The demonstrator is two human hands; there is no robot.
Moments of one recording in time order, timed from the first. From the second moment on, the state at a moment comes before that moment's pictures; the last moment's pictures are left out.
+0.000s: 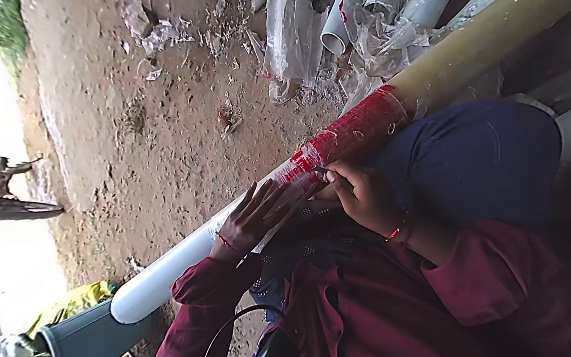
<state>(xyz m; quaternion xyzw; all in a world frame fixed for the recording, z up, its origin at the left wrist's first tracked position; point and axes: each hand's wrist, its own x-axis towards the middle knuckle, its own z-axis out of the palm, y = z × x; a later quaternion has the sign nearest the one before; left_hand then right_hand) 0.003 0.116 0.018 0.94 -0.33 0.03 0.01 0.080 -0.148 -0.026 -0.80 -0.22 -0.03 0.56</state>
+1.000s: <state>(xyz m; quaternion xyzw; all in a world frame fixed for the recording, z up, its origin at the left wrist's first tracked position) -0.003 0.080 0.000 0.97 -0.10 0.12 0.19 0.076 -0.148 -0.031 -0.80 -0.22 -0.03 0.55</state>
